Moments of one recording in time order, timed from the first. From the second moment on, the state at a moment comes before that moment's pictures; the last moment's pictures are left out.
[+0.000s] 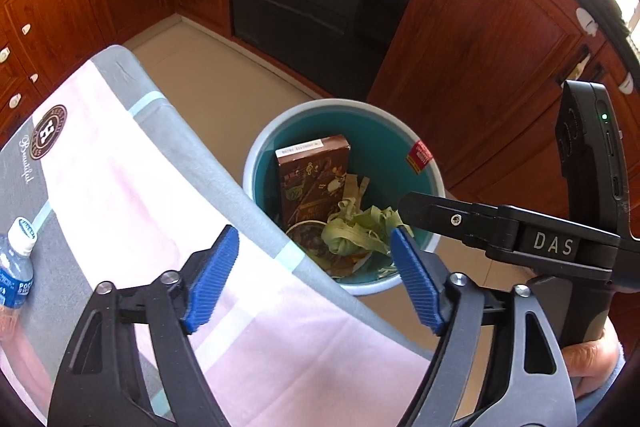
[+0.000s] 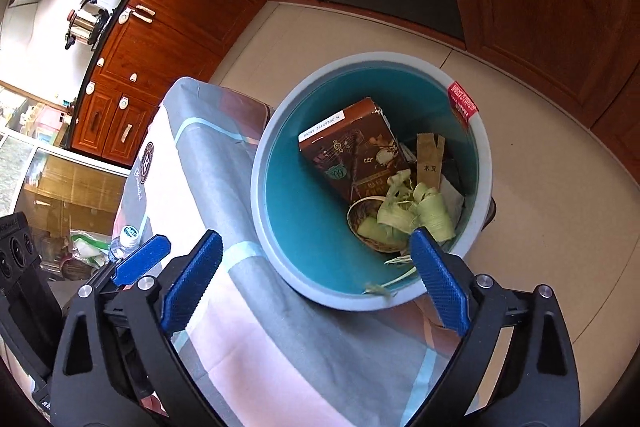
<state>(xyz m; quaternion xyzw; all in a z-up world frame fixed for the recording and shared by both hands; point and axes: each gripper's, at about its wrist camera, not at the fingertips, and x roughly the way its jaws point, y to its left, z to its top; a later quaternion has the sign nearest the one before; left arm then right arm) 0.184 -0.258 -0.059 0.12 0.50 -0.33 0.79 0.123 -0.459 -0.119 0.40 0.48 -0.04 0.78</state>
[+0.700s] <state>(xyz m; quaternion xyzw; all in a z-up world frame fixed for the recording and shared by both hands) 0.134 -0.164 0.007 0.10 0.44 -0.31 0.84 0.086 -0.393 -0.048 0.34 0.47 -0.02 0.81</state>
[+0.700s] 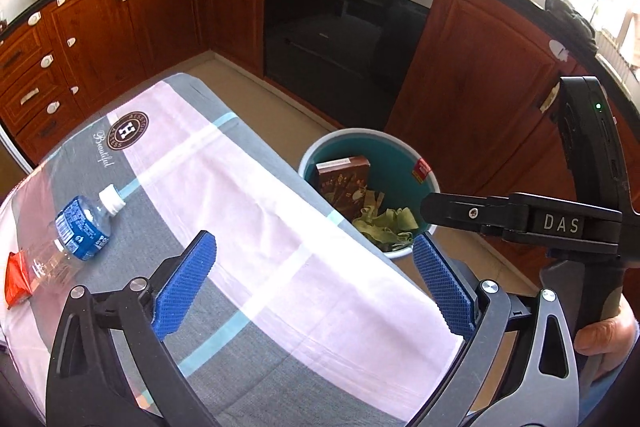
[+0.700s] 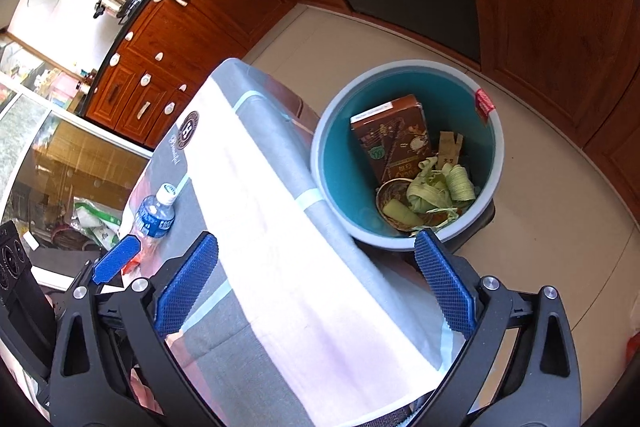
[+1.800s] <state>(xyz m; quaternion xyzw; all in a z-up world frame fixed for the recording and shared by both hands) 0.201 0.169 -0.029 0.00 0.47 -0.07 0.88 0.234 -0.126 -0.059 0.28 0.58 0.06 0.77</state>
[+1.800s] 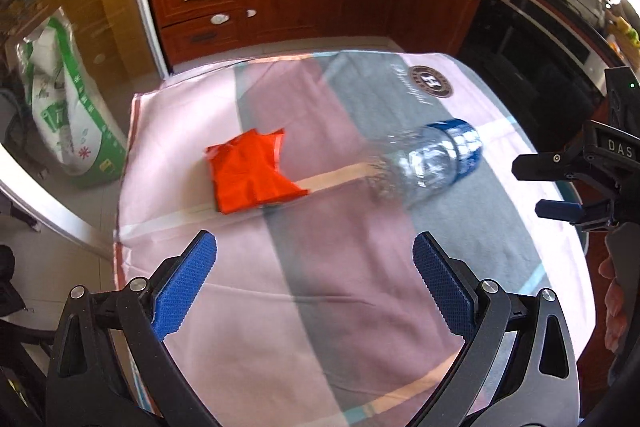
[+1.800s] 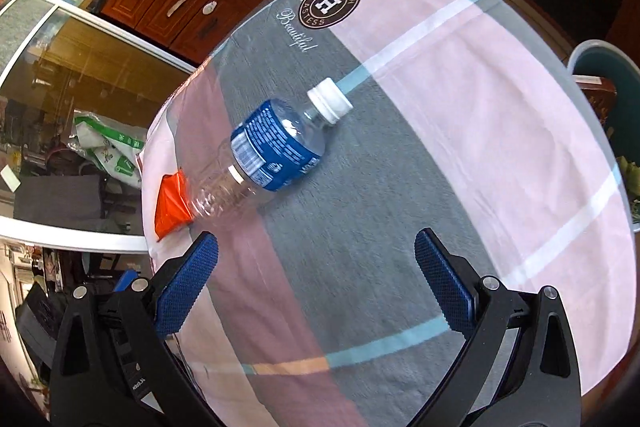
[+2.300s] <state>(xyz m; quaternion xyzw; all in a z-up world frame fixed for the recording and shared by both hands) 0.273 0.231 -0.060 -0.03 0.50 -0.03 0.86 0.301 -0.063 -0.092 0.28 0.58 0.00 0.77</state>
